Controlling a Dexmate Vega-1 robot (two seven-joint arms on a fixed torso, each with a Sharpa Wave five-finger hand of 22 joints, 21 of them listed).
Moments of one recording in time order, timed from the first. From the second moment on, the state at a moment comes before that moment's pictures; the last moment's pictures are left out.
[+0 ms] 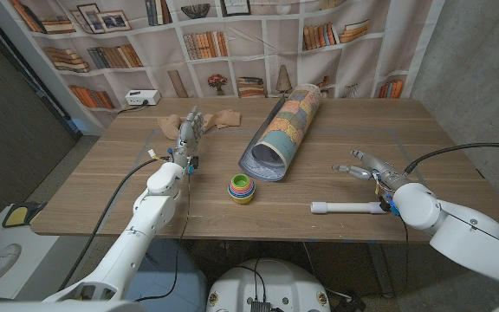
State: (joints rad) left arm 0.95 0.29 0.13 -1.40 -0.38 -0.16 -0.02; left_hand 0.09 0.06 0.43 -0.09 0.18 0.05 -0.01 0.19 0.17 0.04 0.00 0.22 0.20 -0.02 -0.01 0.18 0.17 0.05 -0.01 0.19 0.17; right arm -1.43 -1.04 -0.18 -2.36 -0.03 -0.74 -0.18; right_hand 0.53 0.01 0.25 -0.15 0.20 -0.01 0.03 0.20 0.18 0.00 0.02 0.20 0.20 -0.09 -0.01 0.20 0.19 0.15 0.04 0.18 0.17
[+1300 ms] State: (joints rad) left arm 0.96 0.31 0.12 -1.41 -0.39 -0.16 -0.03; left_hand 0.09 0.06 0.43 -0.09 0.18 0.05 -0.01 0.19 0.17 0.04 0.00 0.22 0.20 -0.02 -0.01 0.18 0.17 0.05 -0.01 0.19 0.17; right arm -1.44 -1.12 -0.16 -2.41 0.00 -0.79 -0.10; right_hand 0.62 0.02 0.28 -0.17 0.20 -0.02 0.02 0.20 0.18 -0.01 0.02 0.20 0.20 -0.09 -0.01 0.20 0.19 0.14 0.05 0.18 0.16
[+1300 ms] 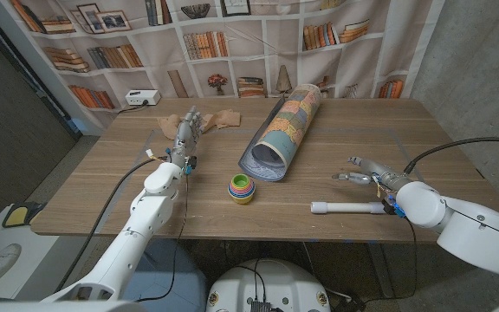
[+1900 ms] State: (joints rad) left arm 0.97 0.31 0.11 -1.42 -0.40 -0.16 -0.03; left_hand 0.09 0.06 0.43 -0.09 0.18 0.05 -0.01 0.19 0.17 0.04 0.01 0.22 0.20 -0.02 -0.01 0.18 0.17 0.05 -0.01 0.19 0.17; right arm -1.46 -1.15 -0.14 -2.45 0.02 -0.83 -0.07; right_hand 0.69 0.04 0.31 -0.18 0.20 -0.04 0.01 0.19 0.18 -0.03 0.02 0.20 0.20 -0.10 -0.01 0.20 0.19 0.14 0.06 0.18 0.16
